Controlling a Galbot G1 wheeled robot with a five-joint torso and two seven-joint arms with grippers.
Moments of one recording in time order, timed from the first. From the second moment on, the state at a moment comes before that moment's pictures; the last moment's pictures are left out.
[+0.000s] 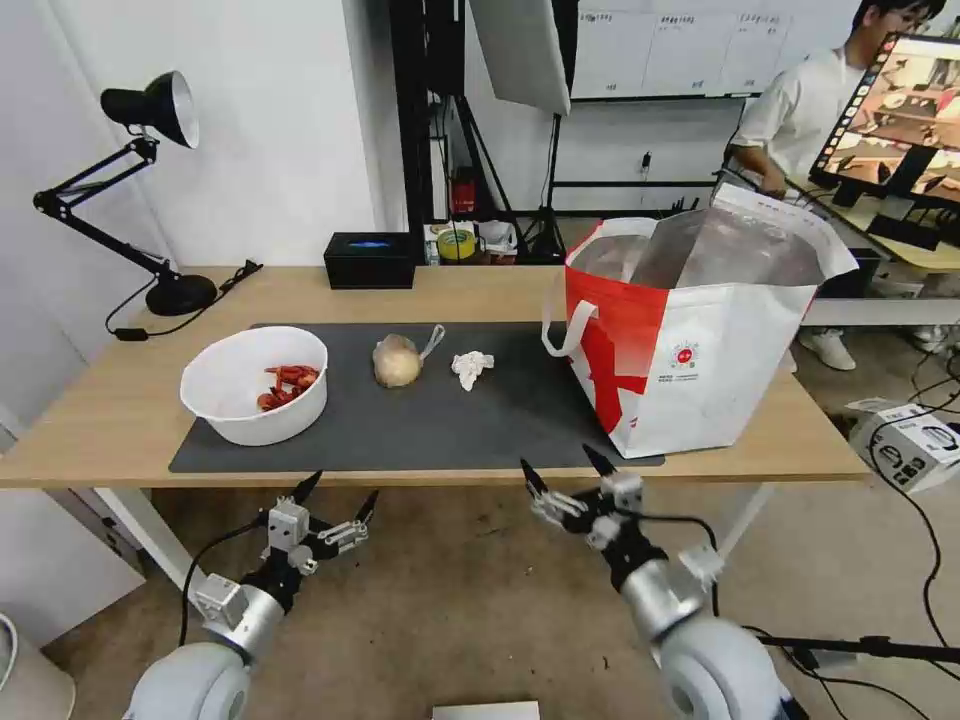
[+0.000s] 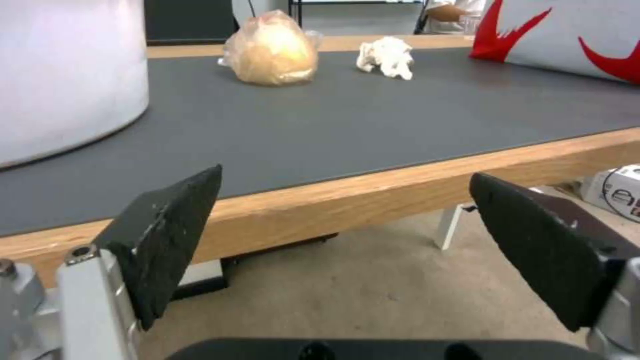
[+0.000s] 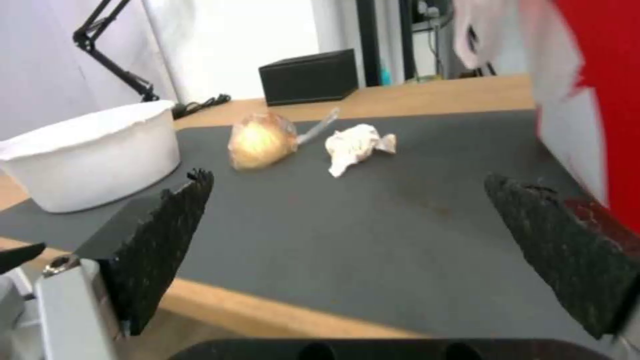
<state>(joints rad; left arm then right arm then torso) 1.57 -1.08 -0.51 -1.95 -0.42 -0.10 0.18 -1.34 1.11 0.19 2.09 0.51 -0.10 0.06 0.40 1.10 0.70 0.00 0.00</state>
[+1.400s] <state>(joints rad) 1.54 -1.05 -0.51 -1.91 -0.46 -0.09 0.17 -0.41 1.47 -0.20 1.21 0.72 -0.40 0.44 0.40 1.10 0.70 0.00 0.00</state>
